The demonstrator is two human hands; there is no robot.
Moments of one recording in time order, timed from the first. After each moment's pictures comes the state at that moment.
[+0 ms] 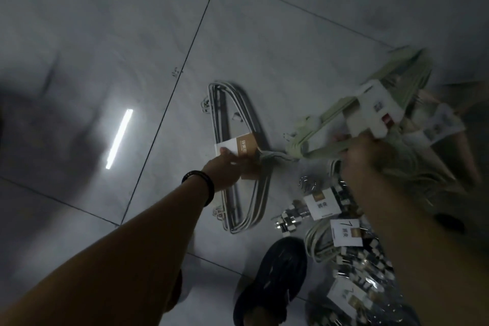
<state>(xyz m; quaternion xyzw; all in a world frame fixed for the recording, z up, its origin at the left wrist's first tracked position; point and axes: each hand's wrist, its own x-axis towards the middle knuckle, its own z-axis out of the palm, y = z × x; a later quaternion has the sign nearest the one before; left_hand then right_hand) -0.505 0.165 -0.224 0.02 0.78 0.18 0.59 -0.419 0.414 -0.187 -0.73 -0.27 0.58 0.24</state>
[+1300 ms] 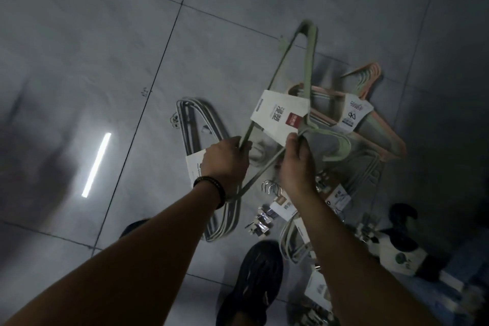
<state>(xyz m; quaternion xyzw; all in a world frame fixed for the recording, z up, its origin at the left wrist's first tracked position) -0.479 0.247 -0.175 0.13 0.89 0.25 0.37 -0.382 0.370 -0.152 -0.54 -0.63 0.56 0.00</state>
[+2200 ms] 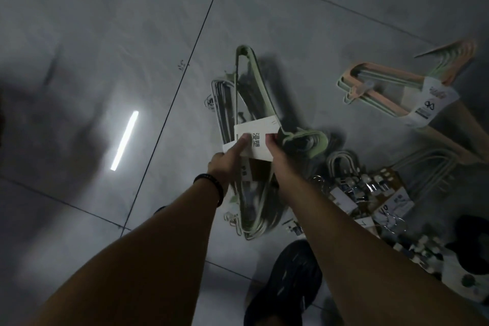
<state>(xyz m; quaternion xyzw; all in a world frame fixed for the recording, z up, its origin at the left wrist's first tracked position) -0.497 0.144 -0.273 -0.31 0.68 0.41 0.52 -0.429 0.270 -0.275 -0.60 -0.42 0.64 -0.23</state>
